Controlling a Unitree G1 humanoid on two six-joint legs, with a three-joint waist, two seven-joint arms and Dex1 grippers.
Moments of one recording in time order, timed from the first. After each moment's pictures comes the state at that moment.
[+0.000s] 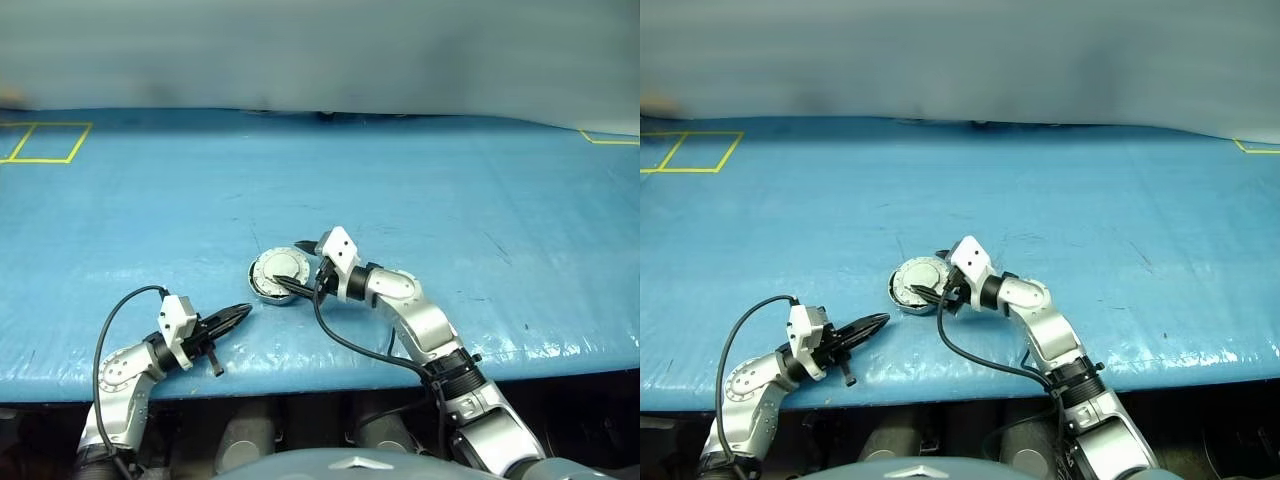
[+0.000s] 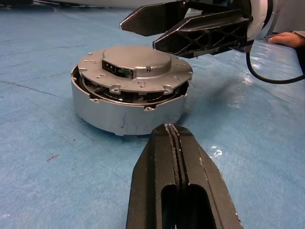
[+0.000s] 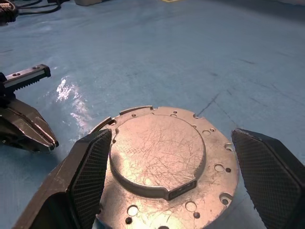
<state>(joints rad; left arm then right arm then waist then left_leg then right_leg) 0.14 0.40 0.08 0.14 -0.39 -0.21 -1.10 -0.35 -0.17 0.34 0.10 0.15 0.23 0.73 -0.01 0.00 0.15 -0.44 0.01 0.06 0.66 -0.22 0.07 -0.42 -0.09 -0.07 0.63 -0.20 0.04</state>
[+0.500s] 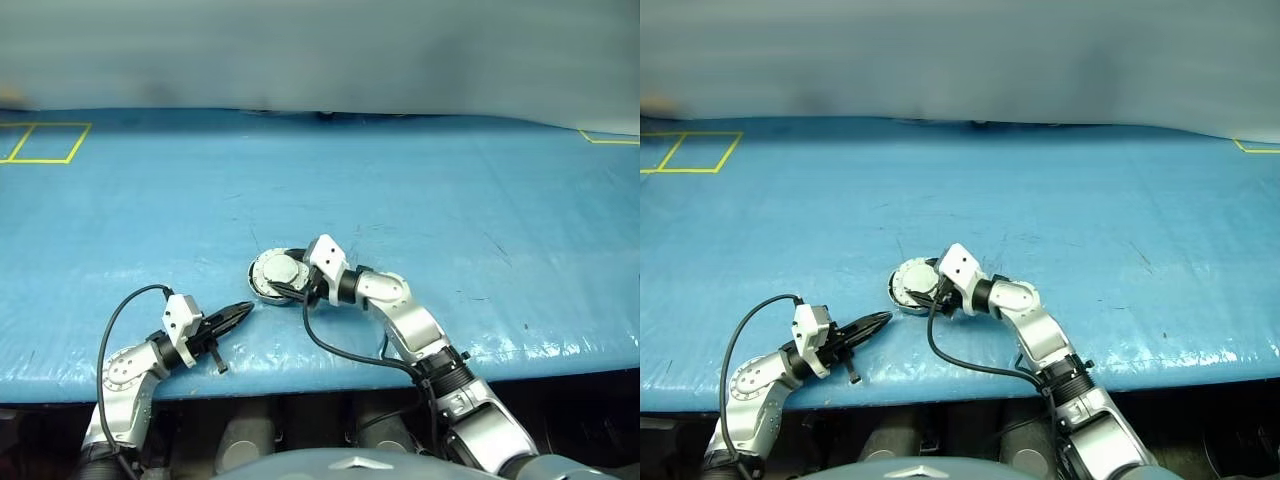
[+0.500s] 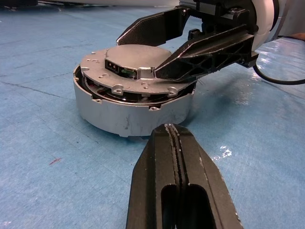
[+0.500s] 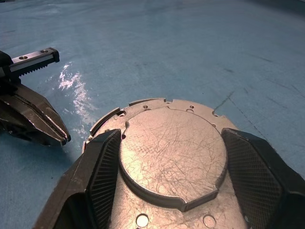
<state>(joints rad) 0.13 0.40 0.07 0.16 -0.36 -0.23 -1.06 -0.37 -0.14 0.37 0.17 0.08 0.16 0.74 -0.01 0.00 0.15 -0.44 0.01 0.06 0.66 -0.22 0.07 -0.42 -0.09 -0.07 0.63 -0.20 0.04</state>
